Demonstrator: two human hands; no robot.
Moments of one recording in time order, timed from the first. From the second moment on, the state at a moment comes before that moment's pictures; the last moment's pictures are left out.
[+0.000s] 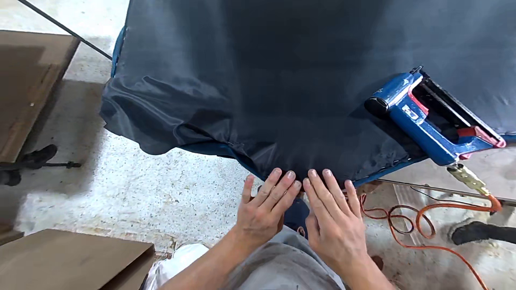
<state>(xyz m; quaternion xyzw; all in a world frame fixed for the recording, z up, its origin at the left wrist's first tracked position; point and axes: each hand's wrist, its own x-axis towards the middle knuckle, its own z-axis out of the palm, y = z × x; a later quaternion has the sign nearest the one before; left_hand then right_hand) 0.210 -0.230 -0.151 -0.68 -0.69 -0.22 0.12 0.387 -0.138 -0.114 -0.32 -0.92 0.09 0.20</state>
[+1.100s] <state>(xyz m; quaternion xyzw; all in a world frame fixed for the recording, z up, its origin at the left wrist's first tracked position) 0.191 -0.225 -0.160 -0.73 -0.60 -0.32 0.03 0.379 -0.219 0.039 -0.66 -0.61 0.42 0.12</state>
